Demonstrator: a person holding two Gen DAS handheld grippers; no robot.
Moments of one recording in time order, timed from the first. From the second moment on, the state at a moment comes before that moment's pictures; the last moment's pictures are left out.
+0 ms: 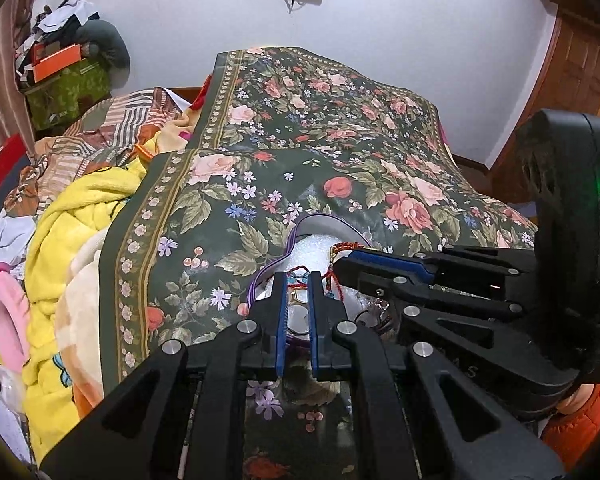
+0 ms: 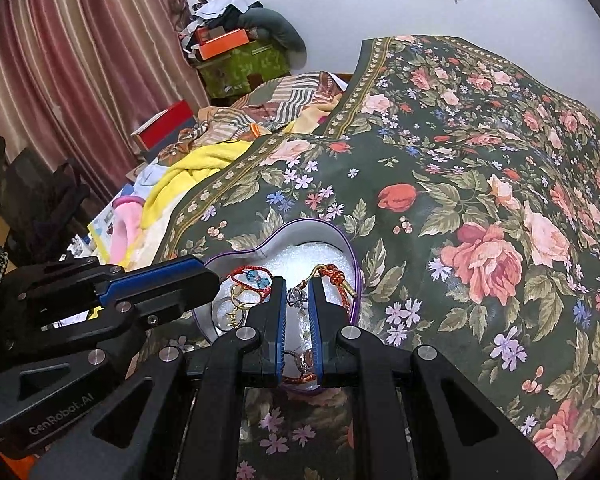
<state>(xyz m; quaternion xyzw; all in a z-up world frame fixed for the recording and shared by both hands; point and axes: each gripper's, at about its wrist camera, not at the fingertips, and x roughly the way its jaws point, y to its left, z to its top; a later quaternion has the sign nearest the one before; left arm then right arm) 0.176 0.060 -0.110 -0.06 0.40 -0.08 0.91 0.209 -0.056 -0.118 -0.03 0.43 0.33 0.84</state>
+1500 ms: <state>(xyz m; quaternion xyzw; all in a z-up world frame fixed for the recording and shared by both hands) -0.034 0.026 0.076 0.00 0.07 -0.01 1.00 0.037 -0.132 0.063 0.01 0.12 0.25 0.96</state>
